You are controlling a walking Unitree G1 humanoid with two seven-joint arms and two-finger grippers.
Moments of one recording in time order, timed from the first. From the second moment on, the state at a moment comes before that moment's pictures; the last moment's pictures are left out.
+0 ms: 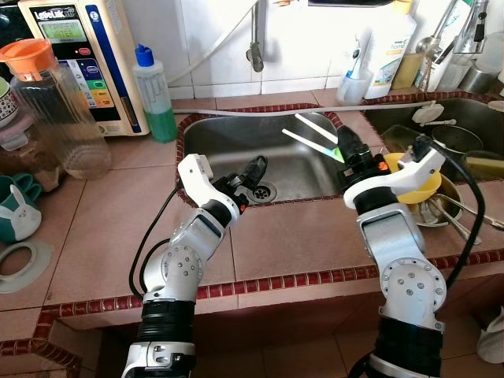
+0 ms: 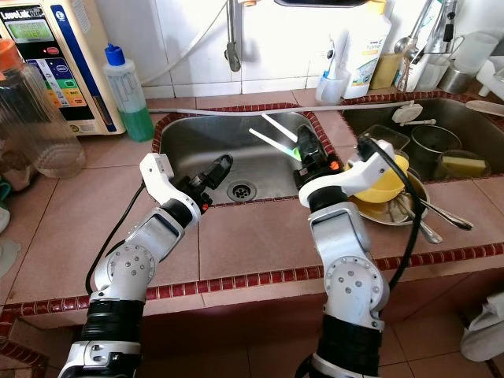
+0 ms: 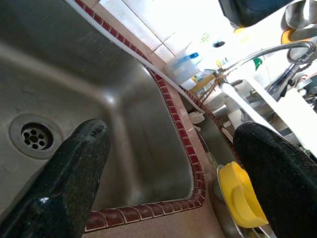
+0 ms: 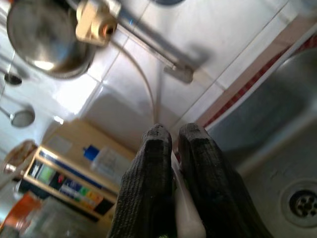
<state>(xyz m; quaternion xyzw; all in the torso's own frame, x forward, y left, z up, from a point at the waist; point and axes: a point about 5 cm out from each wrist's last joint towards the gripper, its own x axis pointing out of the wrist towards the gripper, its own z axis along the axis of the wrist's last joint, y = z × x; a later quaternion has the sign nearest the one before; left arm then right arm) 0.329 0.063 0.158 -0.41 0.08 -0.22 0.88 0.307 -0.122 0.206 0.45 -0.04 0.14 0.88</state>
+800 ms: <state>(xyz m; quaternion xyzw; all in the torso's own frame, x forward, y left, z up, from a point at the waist) 0.353 0.054 0.204 -0.36 0.00 -0.25 0.90 0.307 -0.107 0.205 0.41 -0.05 0.17 0.89</state>
